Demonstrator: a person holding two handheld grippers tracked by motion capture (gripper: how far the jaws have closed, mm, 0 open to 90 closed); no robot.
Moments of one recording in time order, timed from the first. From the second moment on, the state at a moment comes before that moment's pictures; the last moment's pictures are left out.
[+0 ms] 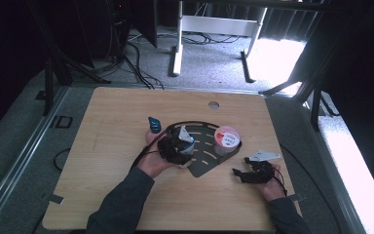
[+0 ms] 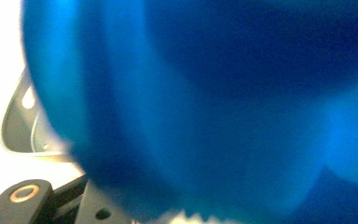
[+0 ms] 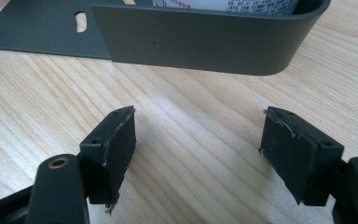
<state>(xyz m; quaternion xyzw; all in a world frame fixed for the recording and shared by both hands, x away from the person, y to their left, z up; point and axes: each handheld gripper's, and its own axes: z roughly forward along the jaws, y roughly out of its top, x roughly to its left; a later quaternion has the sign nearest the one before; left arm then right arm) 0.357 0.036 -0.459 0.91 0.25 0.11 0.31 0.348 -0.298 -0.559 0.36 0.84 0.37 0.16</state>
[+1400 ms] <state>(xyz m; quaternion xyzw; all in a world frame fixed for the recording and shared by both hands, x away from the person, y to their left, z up) 0.370 0.015 -0.448 0.90 0.26 0.12 0.34 0.348 -0.298 -0.559 0.36 0.84 0.37 0.16</state>
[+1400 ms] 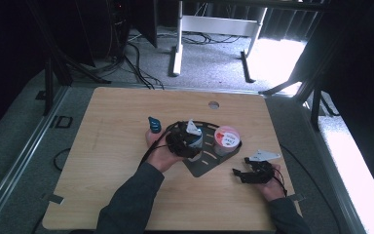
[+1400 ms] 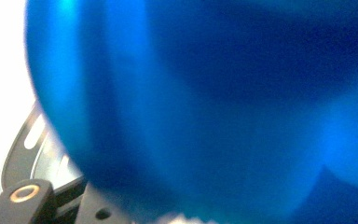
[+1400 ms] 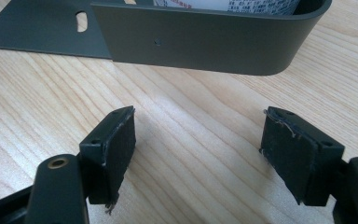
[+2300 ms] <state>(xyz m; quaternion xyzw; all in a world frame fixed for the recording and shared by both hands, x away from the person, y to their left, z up) 0.379 0.006 -0.440 0.90 0.25 0.12 0.34 0.348 -0.298 -0.559 0.36 0.84 0.37 0.16</state>
